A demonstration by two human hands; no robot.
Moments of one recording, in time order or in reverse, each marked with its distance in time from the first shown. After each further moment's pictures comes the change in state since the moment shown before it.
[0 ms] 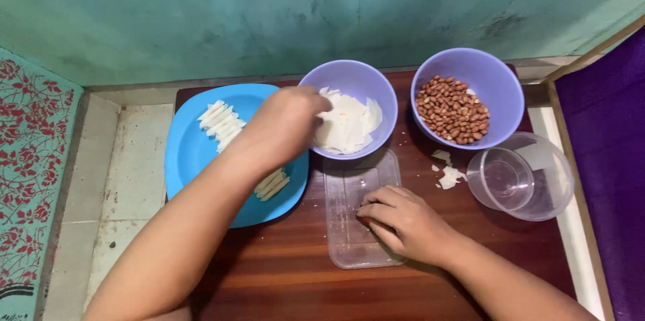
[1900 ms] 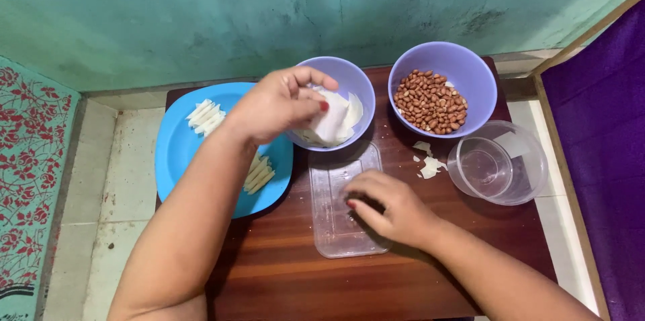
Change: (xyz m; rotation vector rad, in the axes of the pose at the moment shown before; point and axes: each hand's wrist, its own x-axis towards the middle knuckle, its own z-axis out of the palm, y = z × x) left_hand 0.018 0.020 0.000 -1.227 -0.059 -0.420; right_hand 0.001 0.002 0.005 0.241 0.240 0.057
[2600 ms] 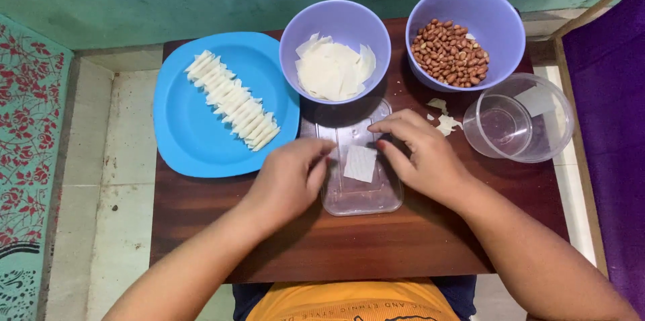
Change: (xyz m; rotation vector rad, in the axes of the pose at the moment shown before) left_hand -0.127 -0.091 0.058 0.843 0.230 0.243; right_hand 0.001 -0.017 -0.021 -0.263 0.075 0.203
